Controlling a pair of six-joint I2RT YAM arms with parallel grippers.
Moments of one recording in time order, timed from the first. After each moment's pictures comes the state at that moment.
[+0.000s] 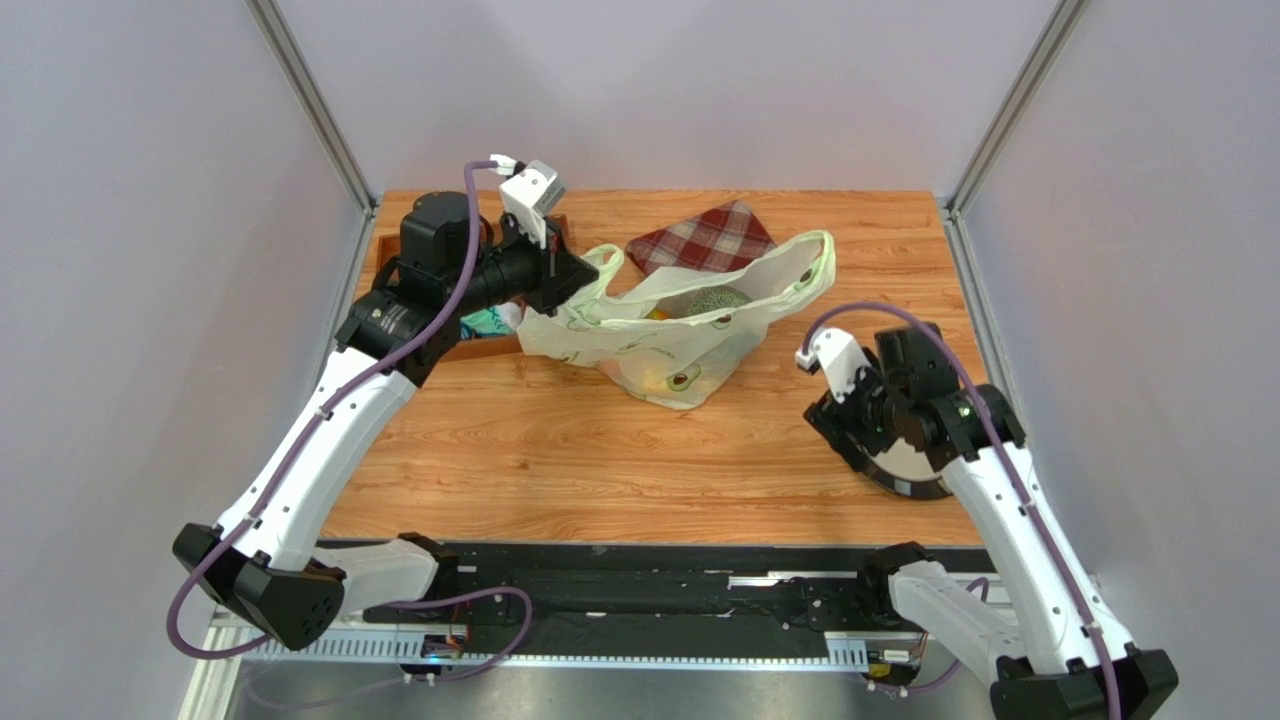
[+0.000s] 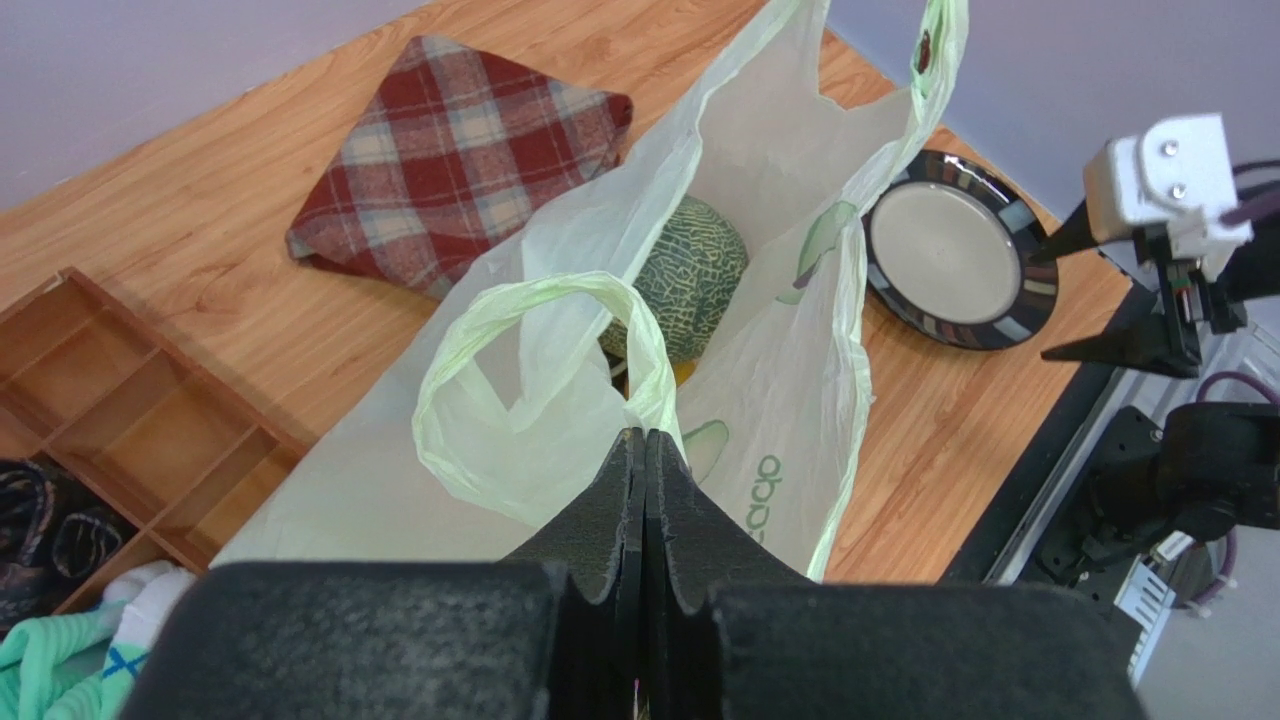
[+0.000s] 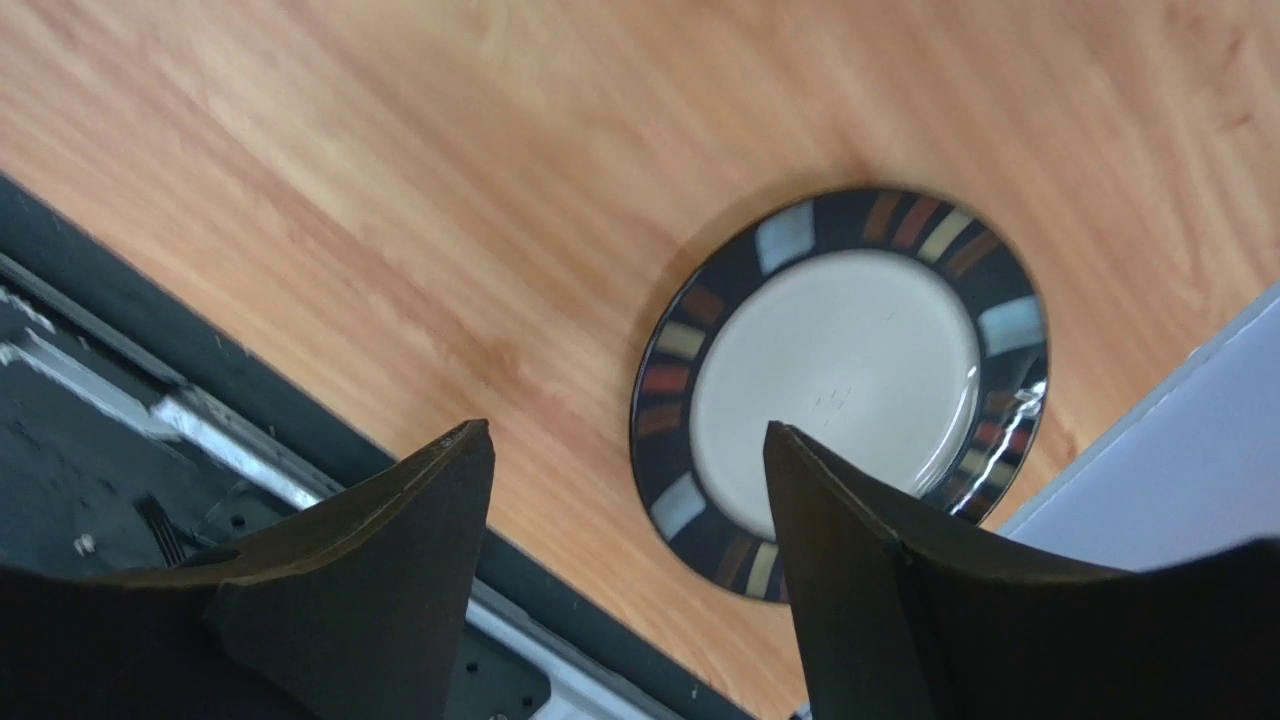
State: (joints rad) left arm -0.47 1.21 1.41 -0.50 0.41 -0.08; right arm 0.26 0.93 1.03 -1.06 -0.14 -0.55
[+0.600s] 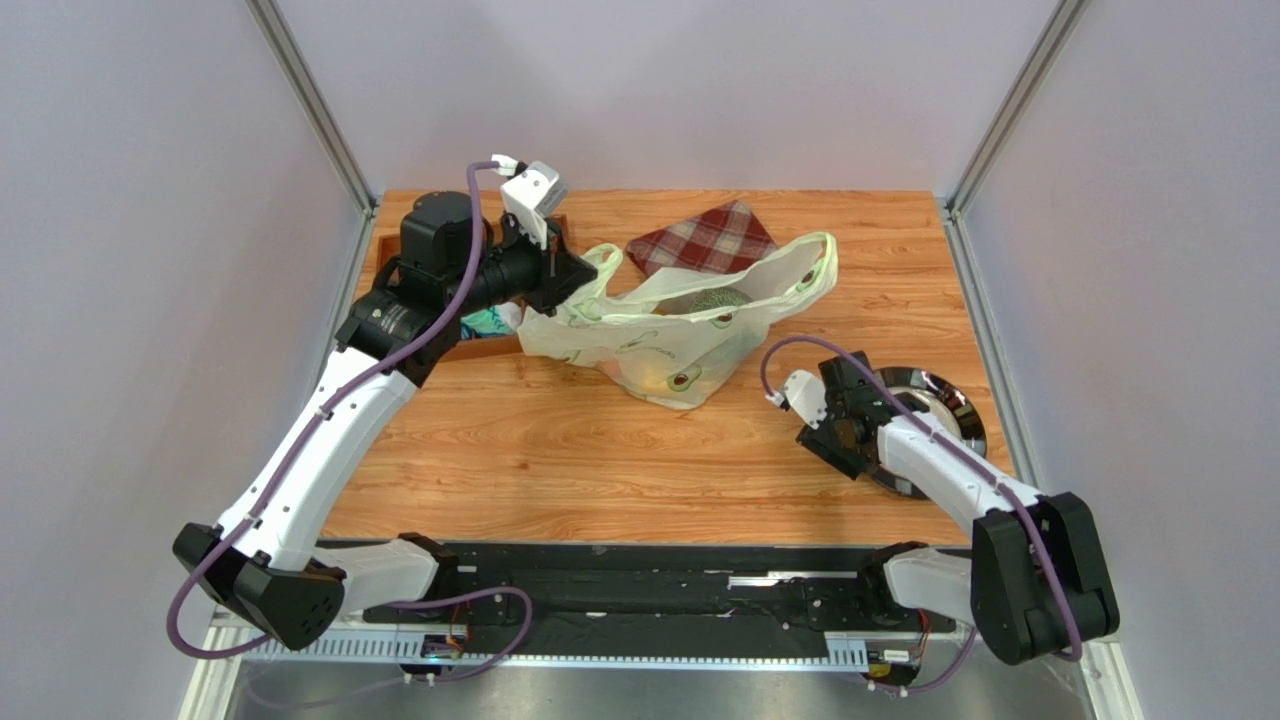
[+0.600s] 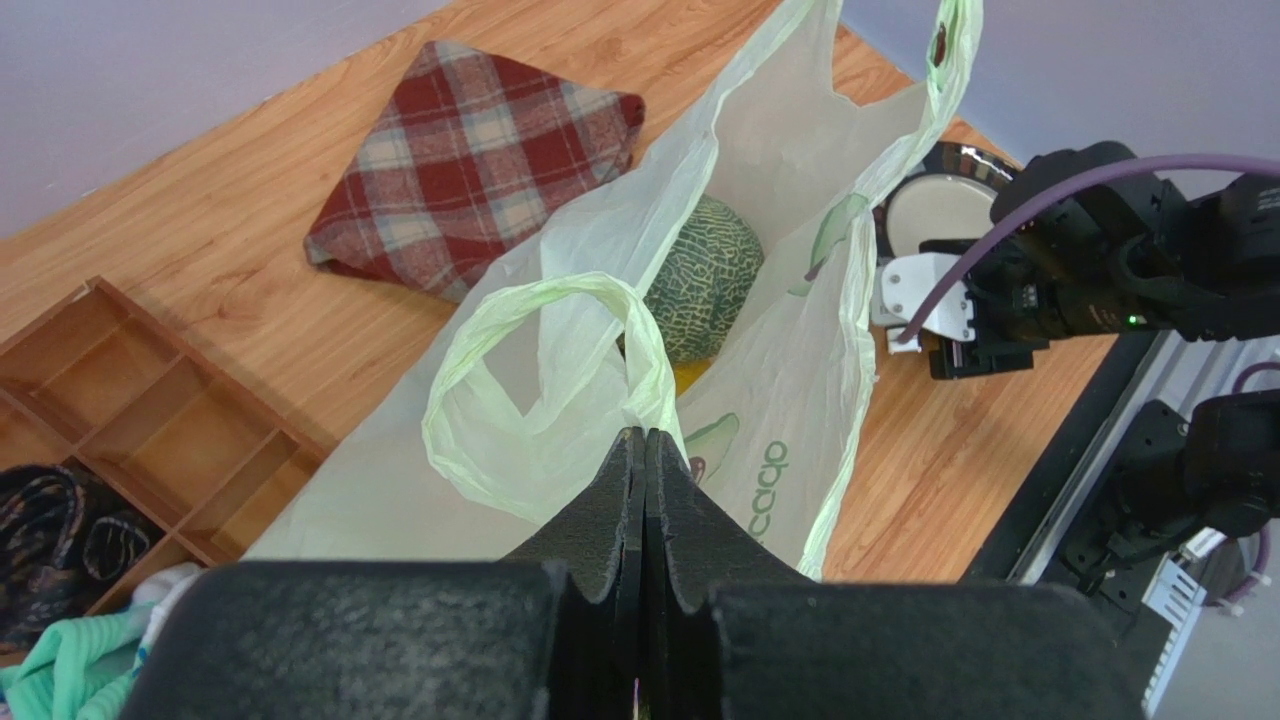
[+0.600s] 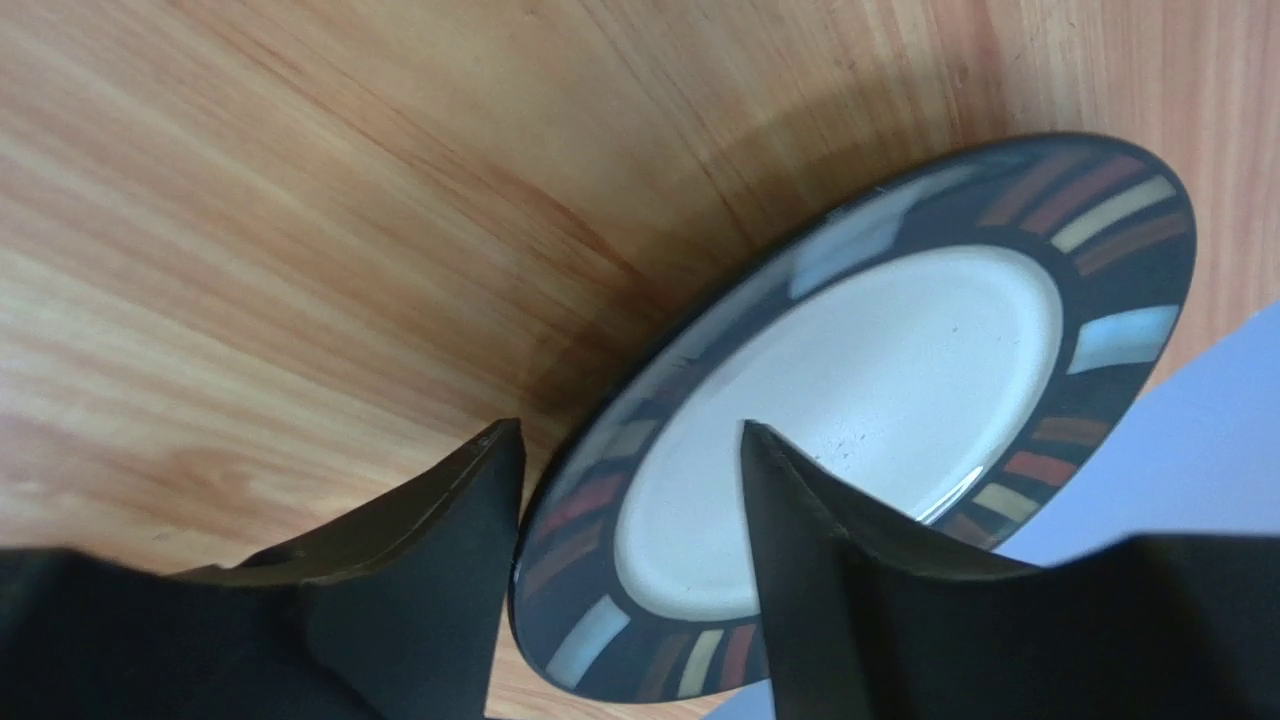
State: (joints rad) left arm -0.47 1.21 1.41 -0.50 0.40 -0.05; right arm 0.27 1.19 0.61 -0.60 0.19 -0.70
